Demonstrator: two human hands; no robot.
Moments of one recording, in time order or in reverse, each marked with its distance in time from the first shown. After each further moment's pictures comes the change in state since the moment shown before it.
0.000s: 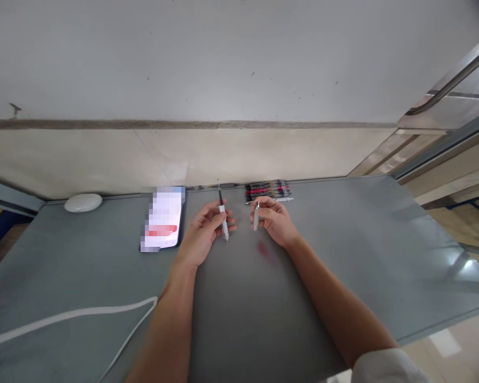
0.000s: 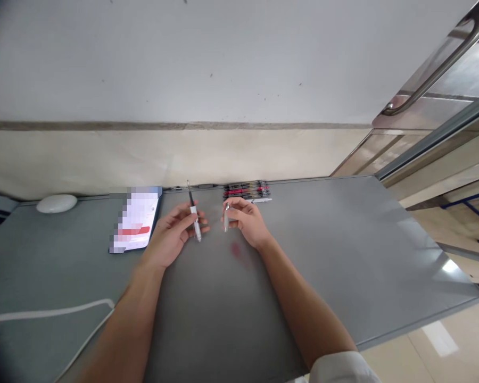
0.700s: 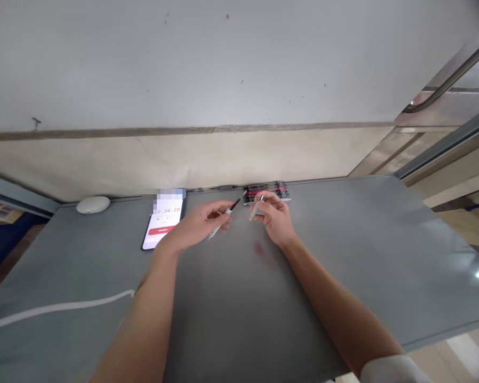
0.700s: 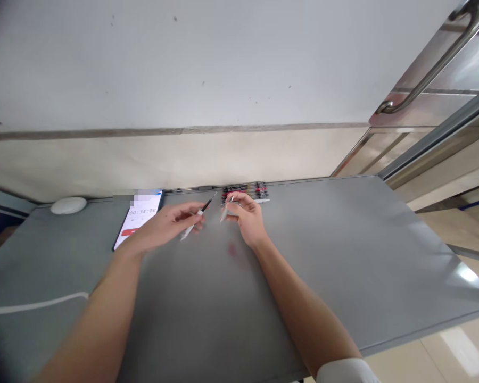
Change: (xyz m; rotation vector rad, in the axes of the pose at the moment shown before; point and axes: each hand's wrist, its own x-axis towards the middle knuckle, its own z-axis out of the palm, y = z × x) left_hand 0.007 0.053 0.005 0.899 -0.345 -0.030; right_hand 0.000 -0.004 0.003 0.085 0.147 -0.176
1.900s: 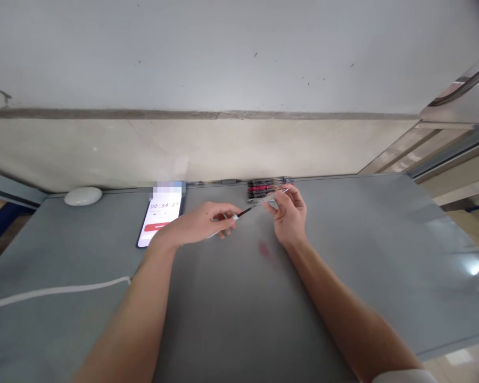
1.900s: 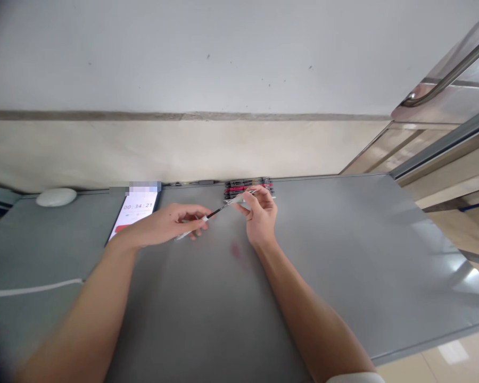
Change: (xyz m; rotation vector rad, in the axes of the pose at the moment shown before) left_hand 0.008 0.002 -0.010 0.127 -0.254 -0.070; right_hand 0.002 0.002 -0.002 0.063 0.267 -0.159
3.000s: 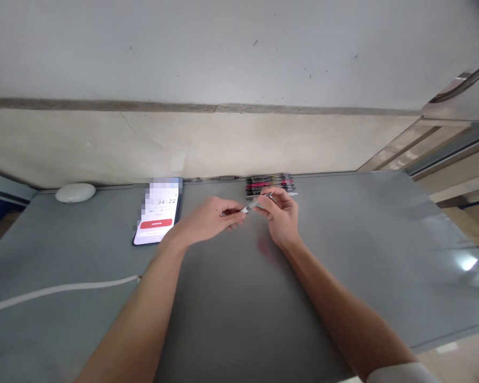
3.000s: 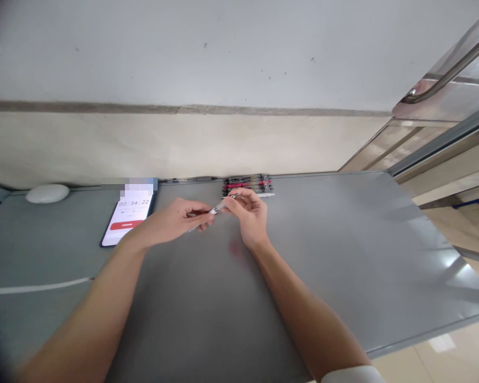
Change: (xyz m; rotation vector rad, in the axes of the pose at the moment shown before) left_hand 0.012 0.002 0.015 0.019 0.128 0.112; right_hand -0.011 0.005 0.007 -0.184 -0.131 0.036
